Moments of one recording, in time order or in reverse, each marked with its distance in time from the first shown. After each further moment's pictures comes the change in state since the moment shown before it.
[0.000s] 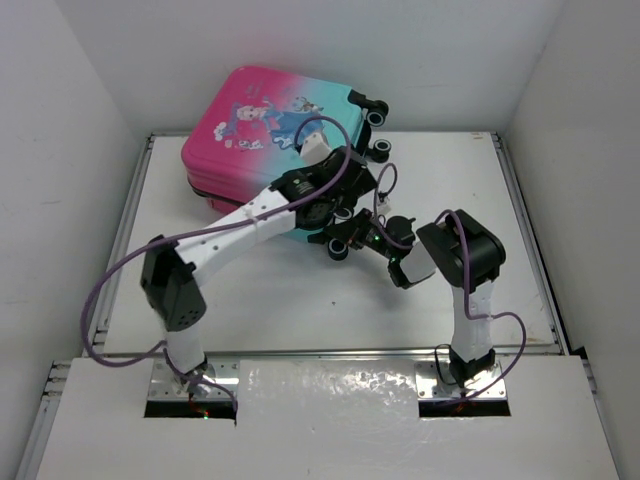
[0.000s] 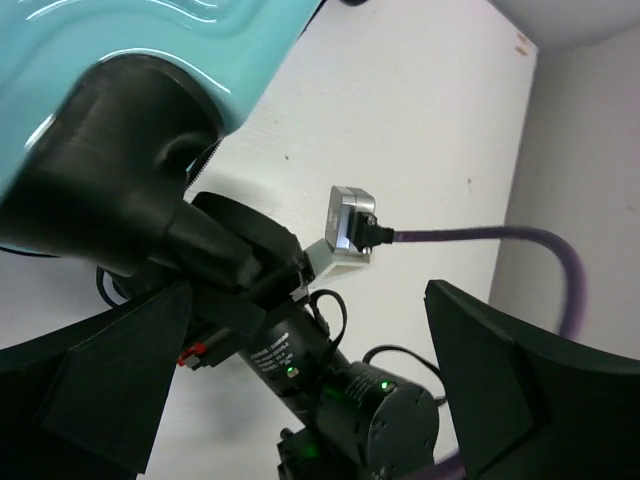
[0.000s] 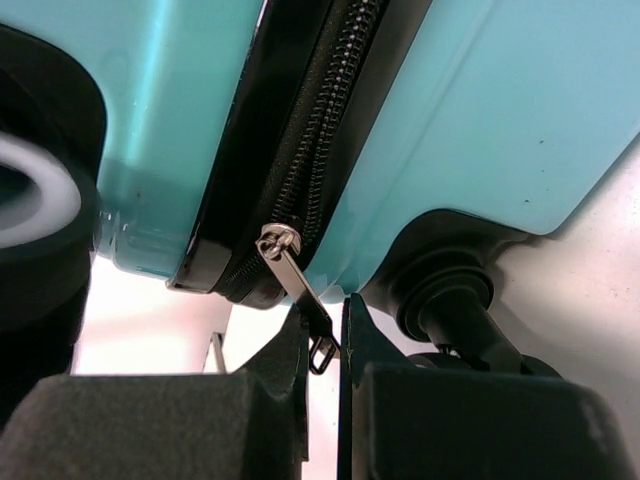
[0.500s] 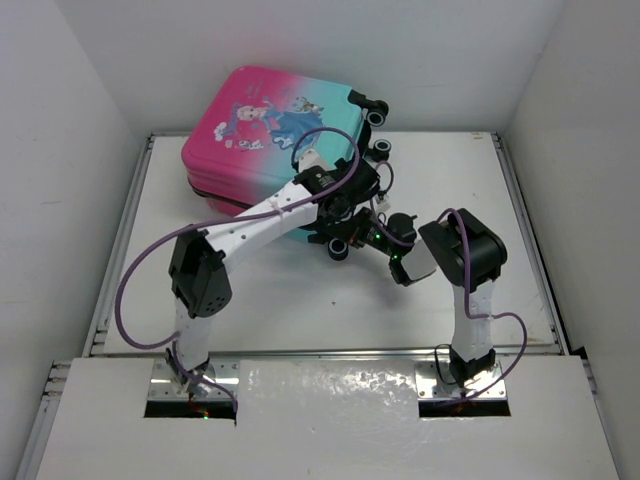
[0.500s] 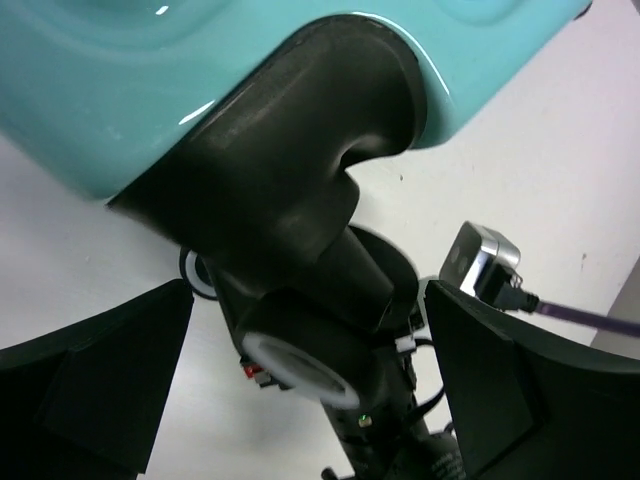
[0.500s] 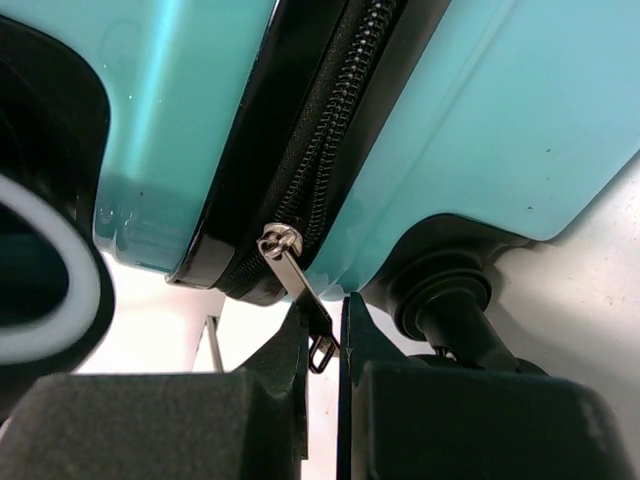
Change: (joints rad) left arm -0.016 0.188 0.193 -0.379 -0.124 -0.288; right arm -0.021 0.000 0.018 -0.021 -0.060 -0.031
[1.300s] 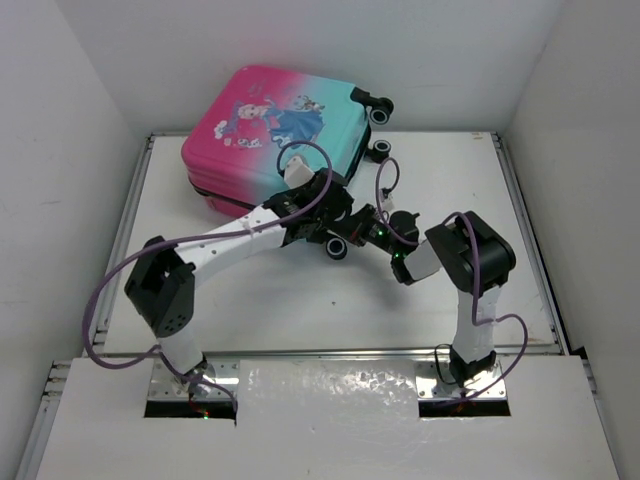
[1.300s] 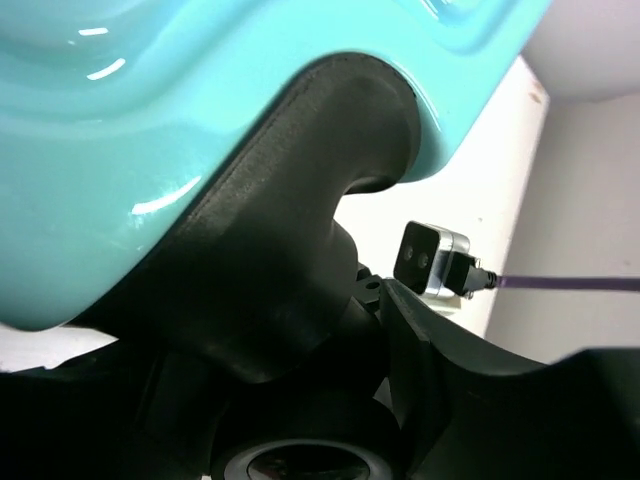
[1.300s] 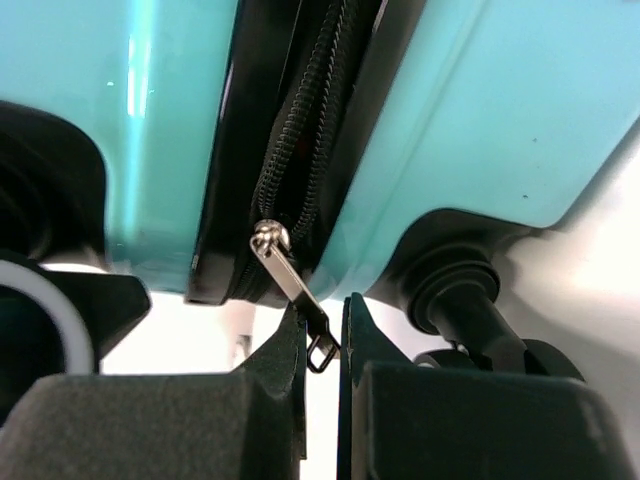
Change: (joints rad) left arm 0.061 -0.228 -0.481 0.606 0.097 0.157; right arm -0.004 -0.063 -0.015 -0.067 0.042 0.095
